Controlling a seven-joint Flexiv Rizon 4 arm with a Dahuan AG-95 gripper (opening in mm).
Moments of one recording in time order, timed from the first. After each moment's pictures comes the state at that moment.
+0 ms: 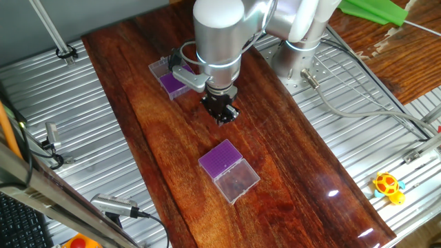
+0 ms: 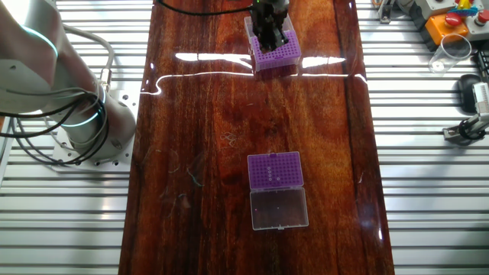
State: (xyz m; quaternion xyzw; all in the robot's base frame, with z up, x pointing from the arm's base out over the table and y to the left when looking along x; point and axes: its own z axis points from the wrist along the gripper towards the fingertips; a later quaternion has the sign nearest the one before) arm 0.404 0.137 0.136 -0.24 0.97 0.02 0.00
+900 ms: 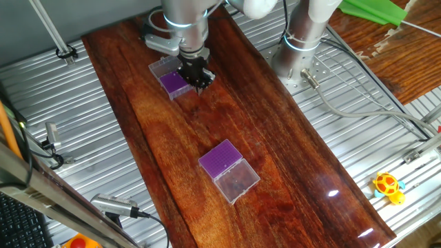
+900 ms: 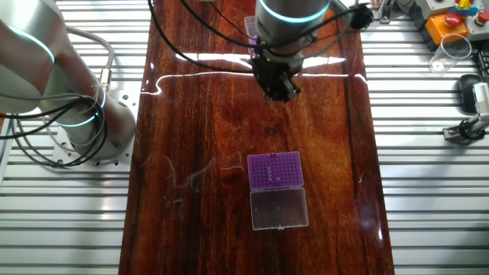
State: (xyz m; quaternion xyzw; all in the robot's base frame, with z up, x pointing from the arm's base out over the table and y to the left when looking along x) arm 0.412 0.019 0.144 -0.34 0.94 0.03 -0.01
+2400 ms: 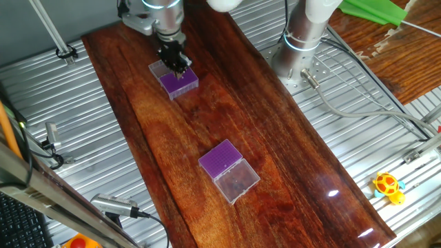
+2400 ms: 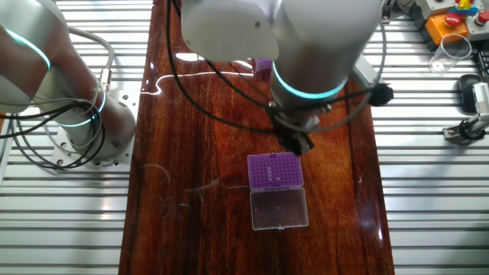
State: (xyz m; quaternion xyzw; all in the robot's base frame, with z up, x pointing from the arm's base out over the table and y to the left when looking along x) arm 0.440 -0.092 0.121 -0.31 0.95 0.02 0.00
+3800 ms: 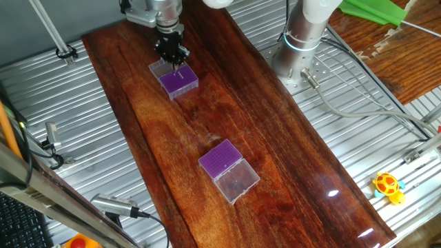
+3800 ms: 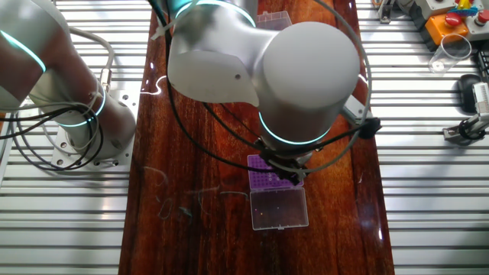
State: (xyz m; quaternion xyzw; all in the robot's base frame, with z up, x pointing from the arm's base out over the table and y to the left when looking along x) arm 0.431 -0.131 0.098 -0.35 0.94 0.02 0.01
